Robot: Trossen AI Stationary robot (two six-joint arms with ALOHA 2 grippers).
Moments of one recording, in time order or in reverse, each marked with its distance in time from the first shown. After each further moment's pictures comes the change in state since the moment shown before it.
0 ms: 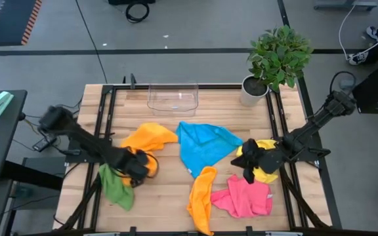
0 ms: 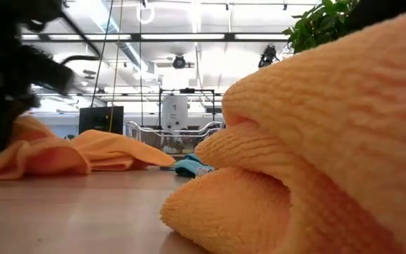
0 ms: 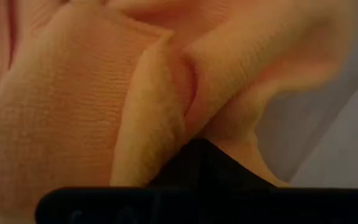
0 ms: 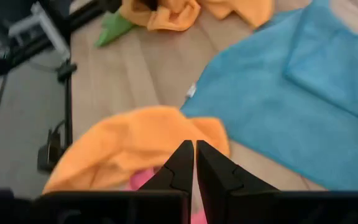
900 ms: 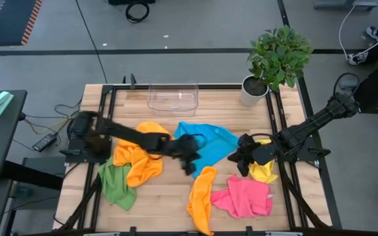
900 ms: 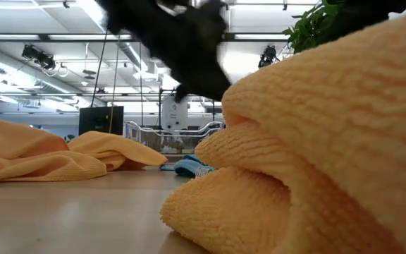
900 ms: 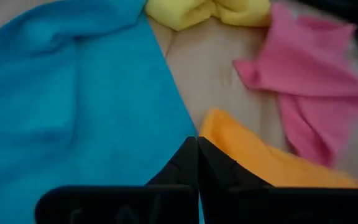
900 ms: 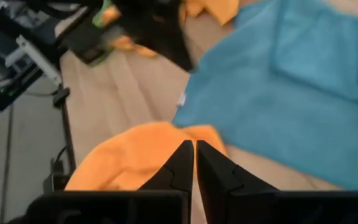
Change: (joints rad) left arm 0.379 0.454 0.453 0.788 -0.008 0.557; right arm -0.100 0.000 0.000 0.013 -0.104 0.073
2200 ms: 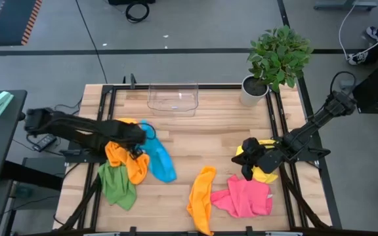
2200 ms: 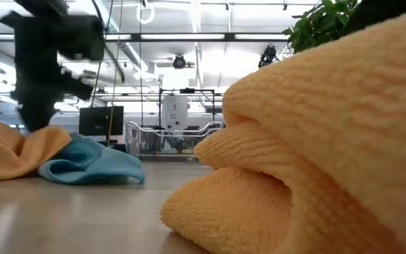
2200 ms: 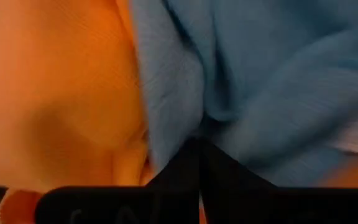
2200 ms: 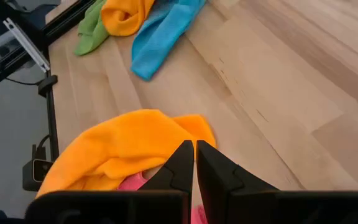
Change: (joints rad) left arm 0.116 -0.695 -0.536 -0.916 -0.067 -0.306; right arm 0.097 0.000 0.000 -0.073 0.129 0.020
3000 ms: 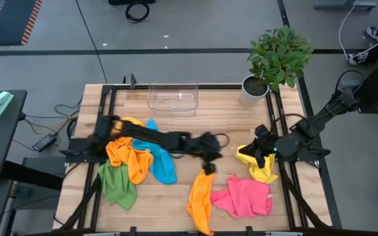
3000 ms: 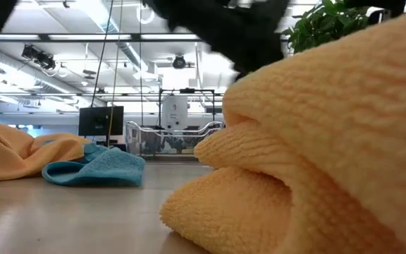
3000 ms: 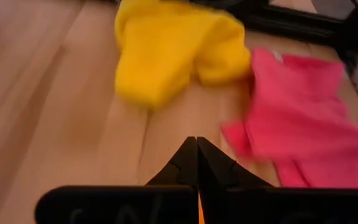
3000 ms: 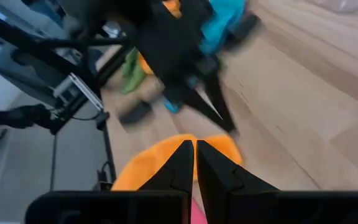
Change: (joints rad) left arm -0.098 0.953 0.936 0.886 0.107 0.482; right arm -0.025 -0.264 0.001 -0.039 -0.027 0.043
